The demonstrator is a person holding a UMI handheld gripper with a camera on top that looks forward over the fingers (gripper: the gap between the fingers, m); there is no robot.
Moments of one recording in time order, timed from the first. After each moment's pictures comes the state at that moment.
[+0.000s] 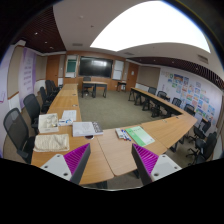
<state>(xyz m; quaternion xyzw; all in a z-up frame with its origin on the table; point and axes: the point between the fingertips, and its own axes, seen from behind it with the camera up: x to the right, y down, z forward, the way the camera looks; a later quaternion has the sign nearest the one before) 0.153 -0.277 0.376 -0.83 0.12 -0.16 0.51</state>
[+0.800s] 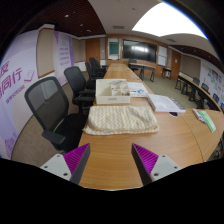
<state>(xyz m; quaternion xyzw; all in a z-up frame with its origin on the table) -0.226 -0.111 0.094 -0.89 -0.03 0.01 0.45</state>
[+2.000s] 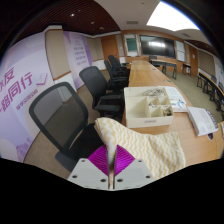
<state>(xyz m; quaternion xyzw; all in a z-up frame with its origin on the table) -0.360 0.079 0.102 -0.89 -0.08 0.12 0.43</state>
